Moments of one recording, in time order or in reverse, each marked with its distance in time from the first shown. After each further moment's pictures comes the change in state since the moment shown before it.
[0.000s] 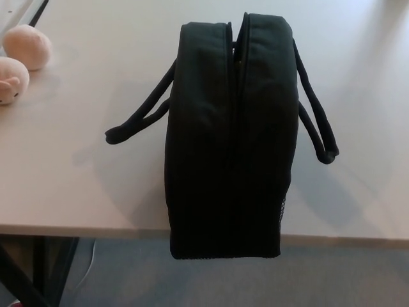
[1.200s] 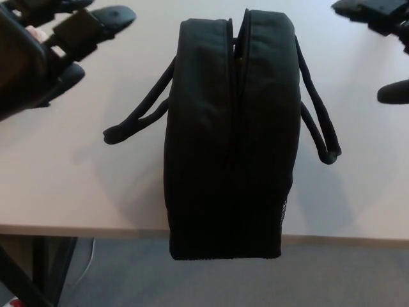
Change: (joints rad) left_arm -0.531 0.192 -0.787 0.320 0.563 0.105 0.359; right_arm -0.498 -0.037 0.552 0.339 -0.359 -0.090 0.002
